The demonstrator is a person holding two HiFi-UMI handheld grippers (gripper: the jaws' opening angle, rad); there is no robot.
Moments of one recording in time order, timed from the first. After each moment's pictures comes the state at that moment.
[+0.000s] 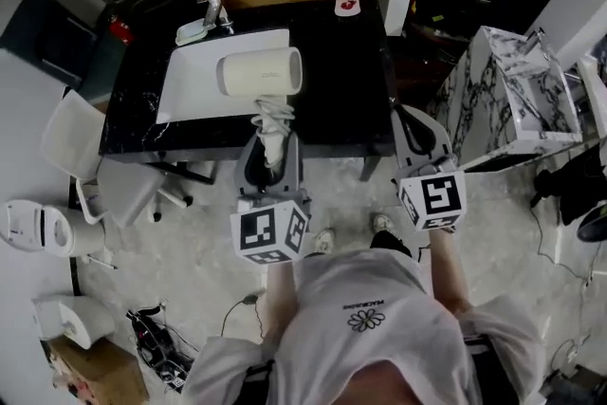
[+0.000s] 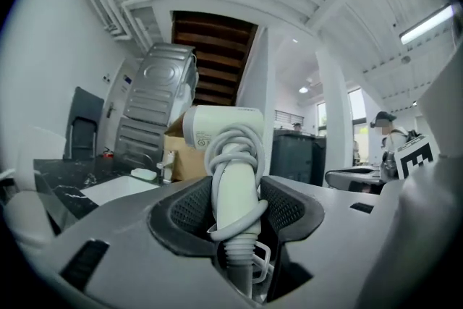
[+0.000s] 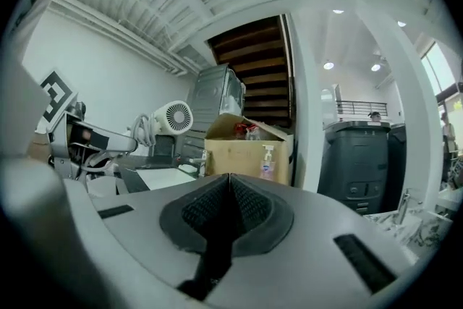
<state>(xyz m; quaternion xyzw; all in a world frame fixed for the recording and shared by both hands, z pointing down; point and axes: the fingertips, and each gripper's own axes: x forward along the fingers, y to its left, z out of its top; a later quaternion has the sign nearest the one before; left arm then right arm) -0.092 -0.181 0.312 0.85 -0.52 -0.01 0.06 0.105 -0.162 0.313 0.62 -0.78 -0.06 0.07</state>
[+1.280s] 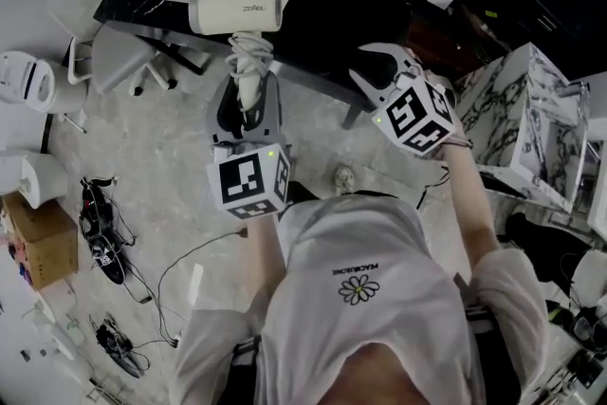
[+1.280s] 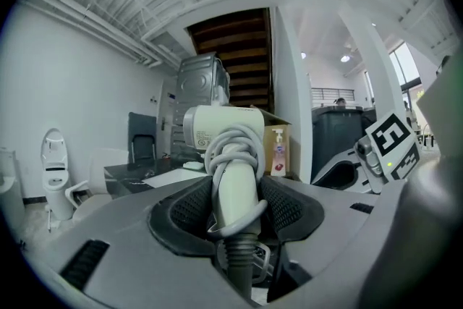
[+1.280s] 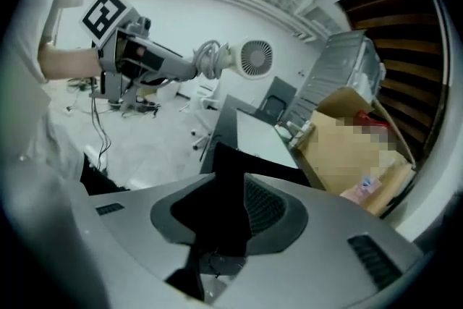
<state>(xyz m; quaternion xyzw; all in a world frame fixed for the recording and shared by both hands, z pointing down) -0.062 -0.133 0.348 0.71 -0.70 0.05 0.04 0.077 -0.192 0.417 0.19 -0.90 -0.19 0.35</state>
